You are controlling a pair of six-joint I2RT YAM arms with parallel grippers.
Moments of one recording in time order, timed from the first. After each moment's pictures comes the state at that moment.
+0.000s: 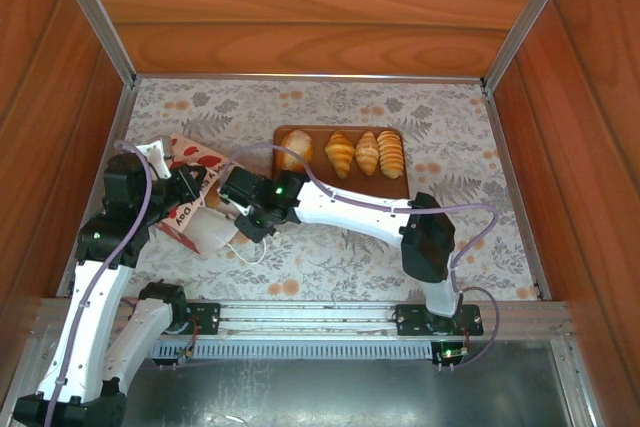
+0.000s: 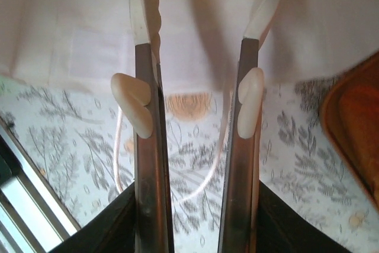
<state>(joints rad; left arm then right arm) -0.15 0.69 0.87 -0.69 0.33 -0.58 1.23 1.96 1.70 -0.91 0.05 0.19</state>
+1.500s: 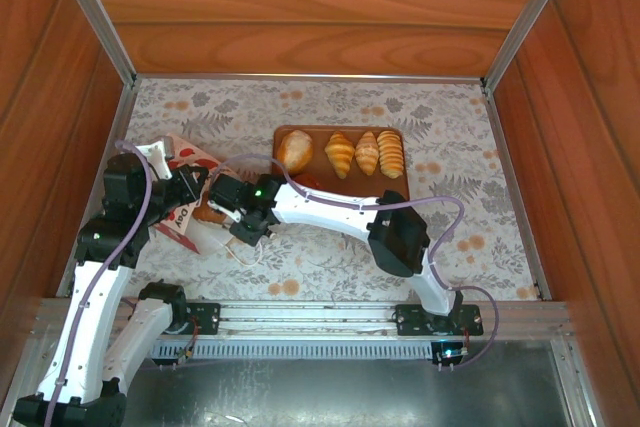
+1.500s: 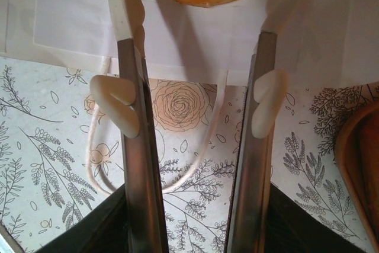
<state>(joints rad) -0.15 0.68 0.87 -0.69 0.36 -0.58 1.23 2.14 1.84 -0.95 0.09 0.06</state>
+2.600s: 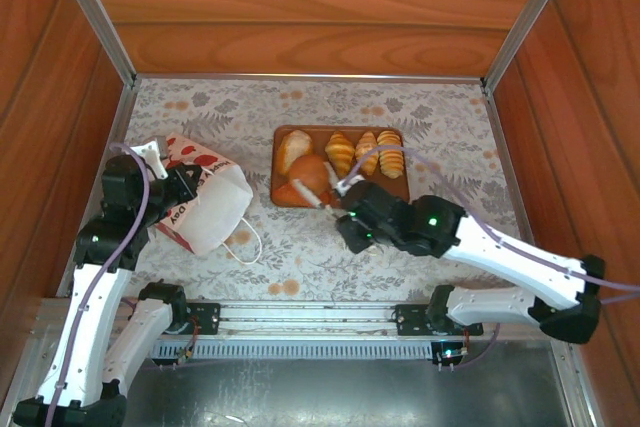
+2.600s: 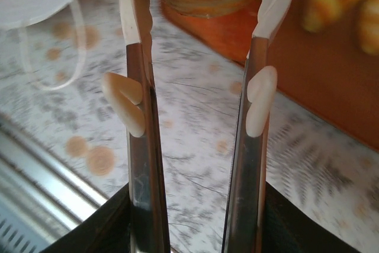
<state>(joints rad) -0.15 0.67 0.87 -0.69 0.28 -0.60 1.15 1.07 1.13 -1.05 0.26 0.48</state>
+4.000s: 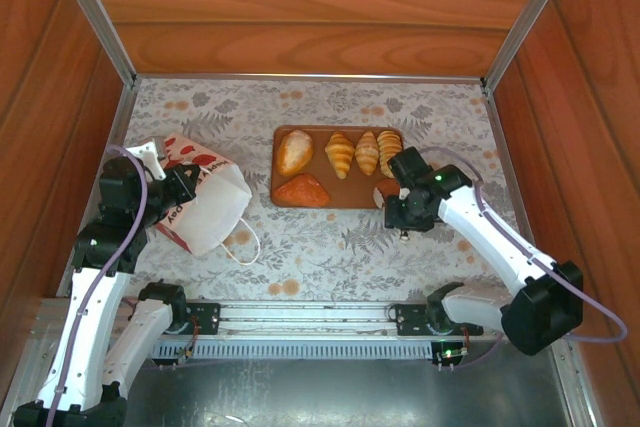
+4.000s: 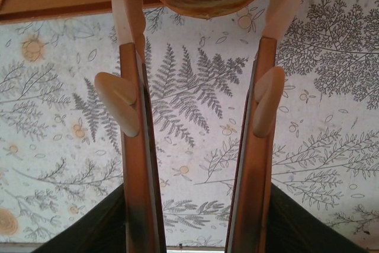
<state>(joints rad) -0.15 0.65 0.87 -0.69 0.27 -0.60 0.51 1.21 0.97 -1.14 0.01 0.52</state>
